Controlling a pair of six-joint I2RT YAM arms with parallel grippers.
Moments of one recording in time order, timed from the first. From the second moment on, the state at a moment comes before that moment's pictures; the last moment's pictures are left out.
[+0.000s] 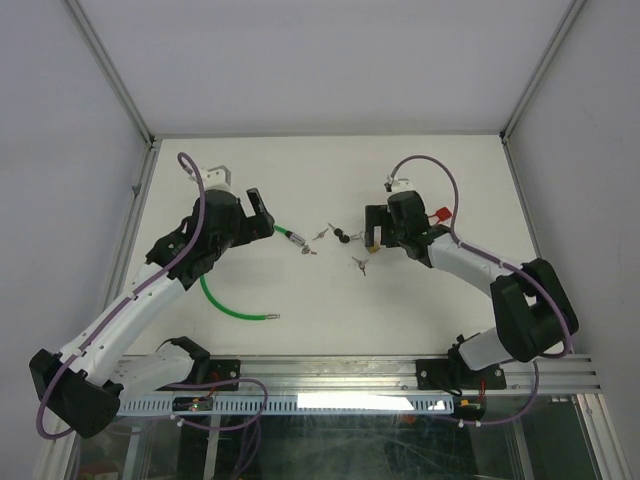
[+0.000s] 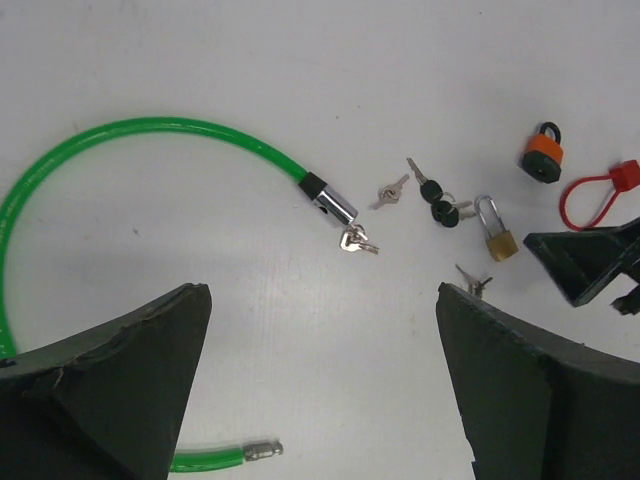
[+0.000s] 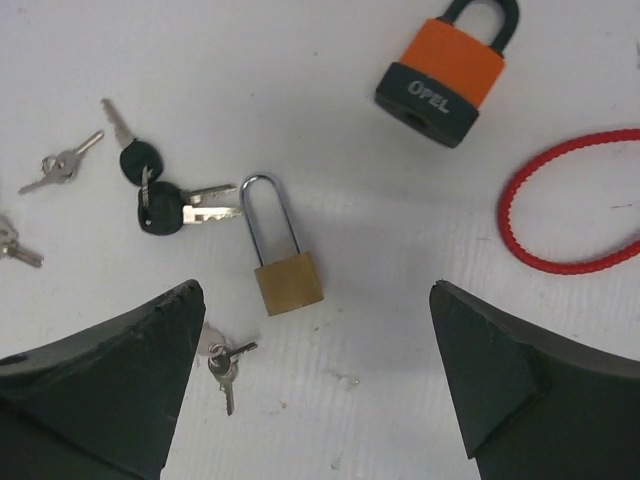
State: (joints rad) left arm -0.55 1.02 0.96 -0.53 -0.27 -0.67; right arm 0.52 1.46 0.80 -0.10 0.15 0.30
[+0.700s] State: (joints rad) left arm -0.53 1.00 0.93 -0.57 -0.33 -0.49; right arm 0.42 1.90 1.18 -0.15 0.39 0.45
